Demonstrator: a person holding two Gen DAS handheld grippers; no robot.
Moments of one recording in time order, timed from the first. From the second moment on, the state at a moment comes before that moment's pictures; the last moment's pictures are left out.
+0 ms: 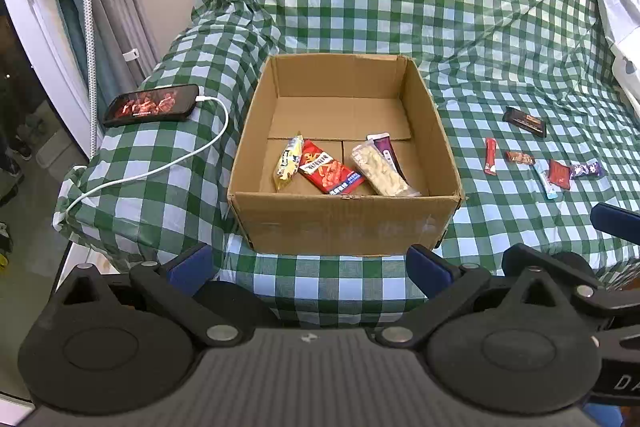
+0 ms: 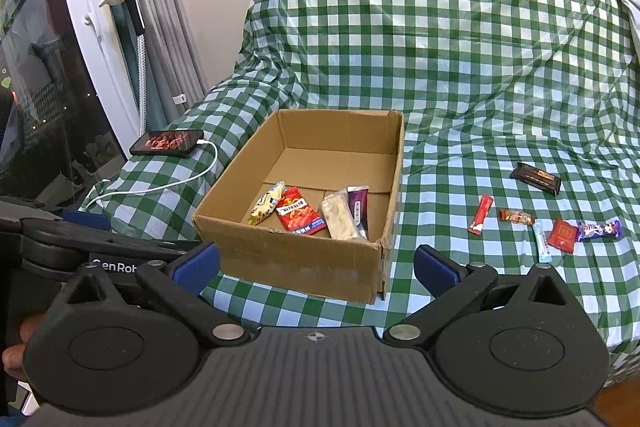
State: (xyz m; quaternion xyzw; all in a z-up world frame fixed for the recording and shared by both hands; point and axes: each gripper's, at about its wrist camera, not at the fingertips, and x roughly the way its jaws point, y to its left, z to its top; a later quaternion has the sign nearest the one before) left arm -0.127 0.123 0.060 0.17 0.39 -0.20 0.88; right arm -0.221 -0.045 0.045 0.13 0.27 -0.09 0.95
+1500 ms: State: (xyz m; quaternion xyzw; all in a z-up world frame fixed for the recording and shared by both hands) left arm -0.060 -0.222 -0.046 0.29 0.44 -0.33 0.78; right arm -0.240 -0.355 -0.077 0.30 0.25 -0.38 0.84
